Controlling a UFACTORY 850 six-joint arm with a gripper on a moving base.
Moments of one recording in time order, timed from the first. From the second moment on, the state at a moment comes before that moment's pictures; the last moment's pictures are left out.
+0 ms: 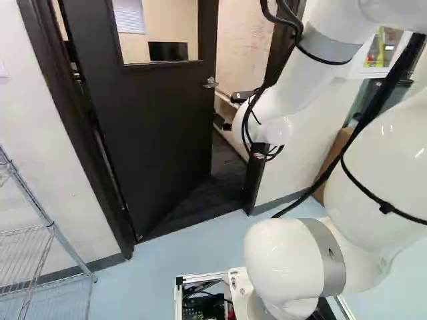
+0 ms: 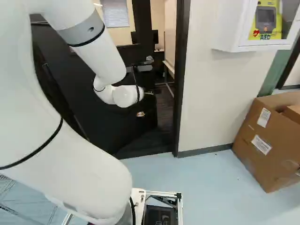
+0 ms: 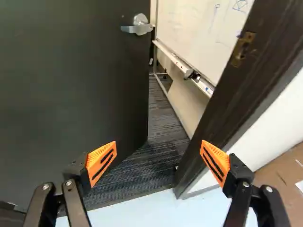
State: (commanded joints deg) arm -6.3 7.5 -24.3 -5.7 36.4 0.0
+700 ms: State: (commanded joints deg) arm -6.3 7.5 -24.3 -5.7 36.4 0.0
